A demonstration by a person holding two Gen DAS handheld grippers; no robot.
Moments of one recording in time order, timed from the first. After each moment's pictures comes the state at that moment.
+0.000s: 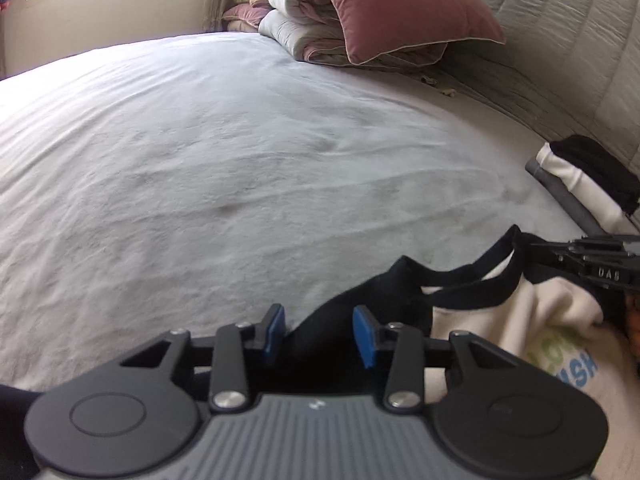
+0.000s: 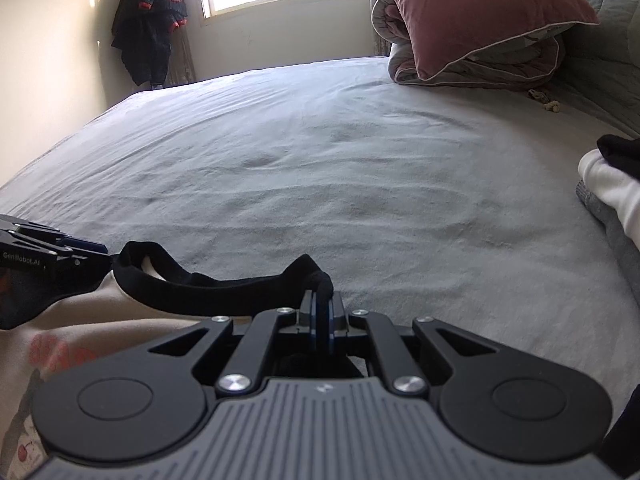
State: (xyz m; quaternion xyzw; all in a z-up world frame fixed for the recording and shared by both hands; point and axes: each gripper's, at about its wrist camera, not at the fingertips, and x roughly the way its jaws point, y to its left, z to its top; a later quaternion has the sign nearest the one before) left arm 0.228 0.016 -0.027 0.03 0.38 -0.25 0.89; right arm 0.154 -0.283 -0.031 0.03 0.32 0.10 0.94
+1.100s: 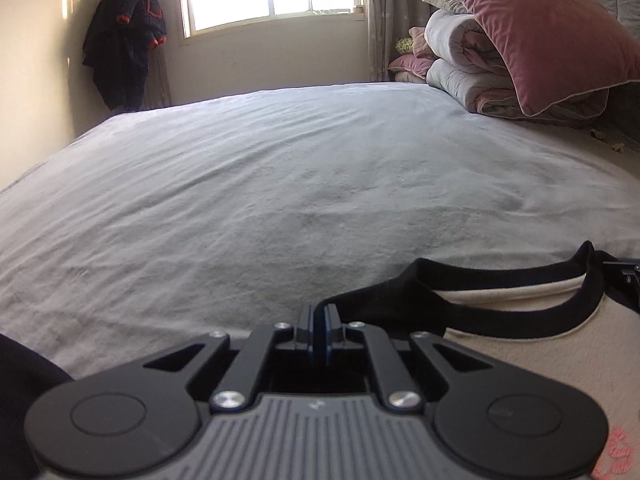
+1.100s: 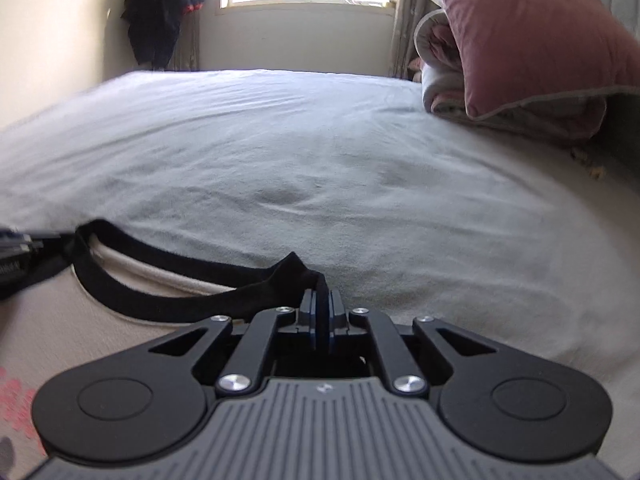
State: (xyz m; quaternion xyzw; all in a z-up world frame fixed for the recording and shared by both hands) left arm 0.259 0.019 -0.044 0.03 0.30 0.02 0.95; right arm 0.258 -0.219 -0.049 -0.03 0.29 0.09 0.95
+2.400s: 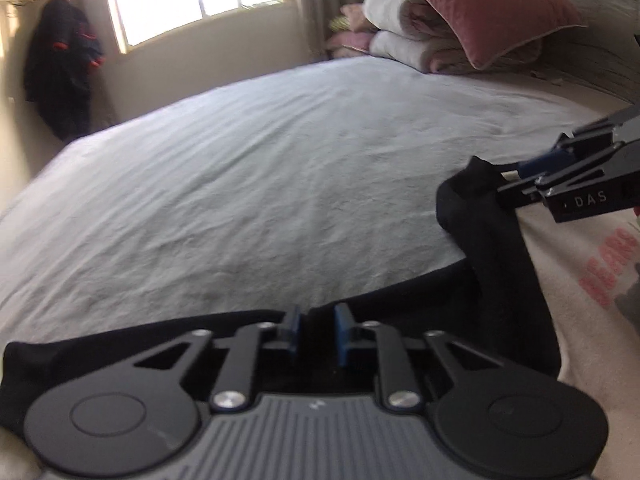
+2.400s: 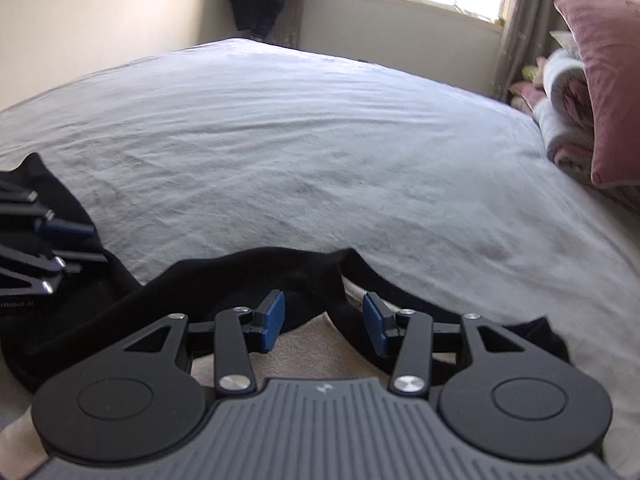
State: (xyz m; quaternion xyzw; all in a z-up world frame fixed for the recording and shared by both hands) left arm 0.186 0.144 -0.033 0.12 0.31 -0.07 0.94; right arm 0.240 -0.067 -0.031 -0.11 0.31 0.19 0.92
